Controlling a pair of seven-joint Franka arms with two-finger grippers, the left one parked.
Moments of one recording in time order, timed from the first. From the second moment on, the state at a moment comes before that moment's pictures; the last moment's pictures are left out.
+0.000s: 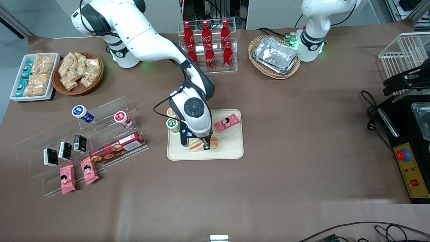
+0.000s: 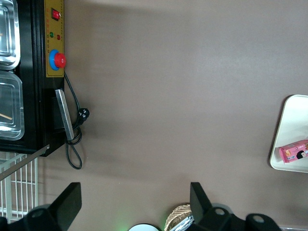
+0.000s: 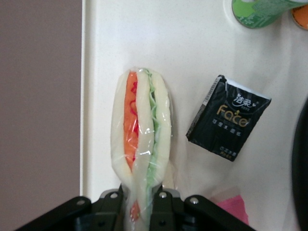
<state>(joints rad) 0.76 0.75 -0.09 -1.49 0.09 2.31 2.14</state>
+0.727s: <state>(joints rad) 0.76 0.73 -0.12 -1.47 0.09 2.30 2.14</state>
